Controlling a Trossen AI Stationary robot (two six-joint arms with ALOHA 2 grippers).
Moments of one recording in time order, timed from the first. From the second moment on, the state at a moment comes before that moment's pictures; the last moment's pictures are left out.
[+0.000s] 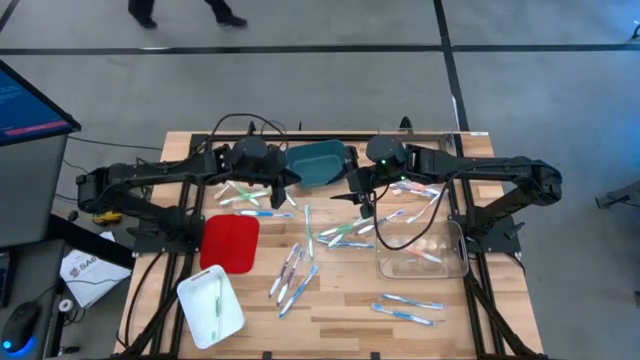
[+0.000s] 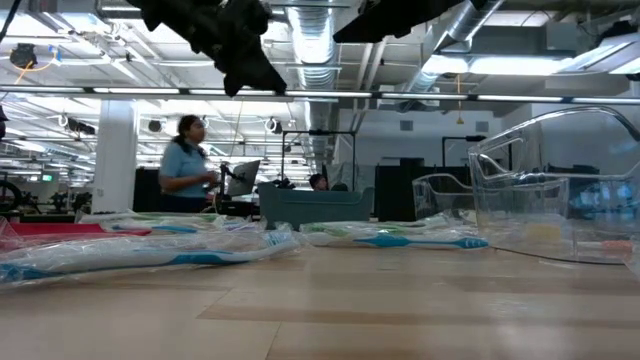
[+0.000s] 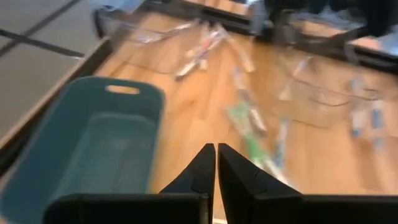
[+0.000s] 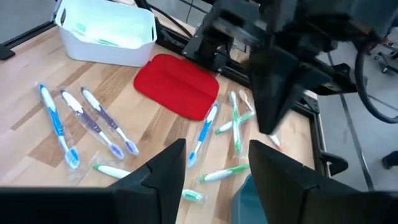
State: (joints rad) left arm 0.29 1.25 0.93 -0.23 0.12 -0.07; right arm -0.17 1.43 1.20 -0.27 -0.24 -0.52
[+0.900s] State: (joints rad) left arm 0.10 1.61 0.93 -0.20 0.11 -0.44; right arm -0.19 1.43 1.20 -0.36 -0.23 -0.48
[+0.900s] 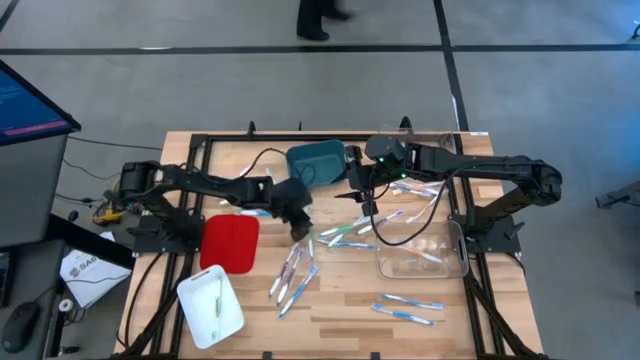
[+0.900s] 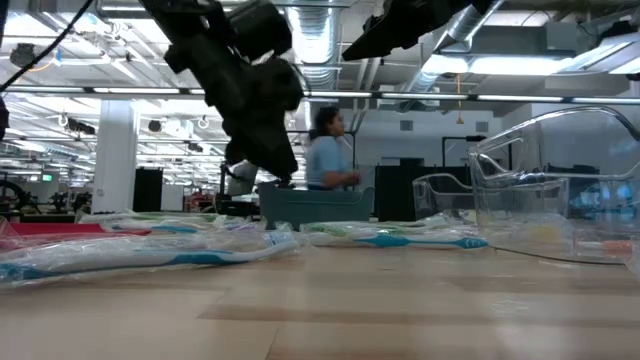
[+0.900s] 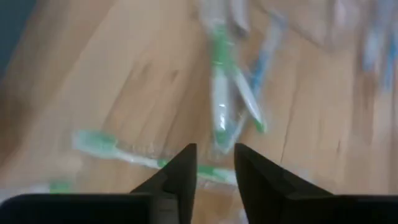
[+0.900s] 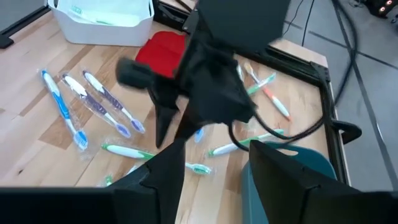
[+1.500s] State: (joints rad) left arm 0.10 1.73 0.93 -0.01 0.11 -0.59; right arm -0.19 1.43 1.20 -0.37 -0.23 -0.45
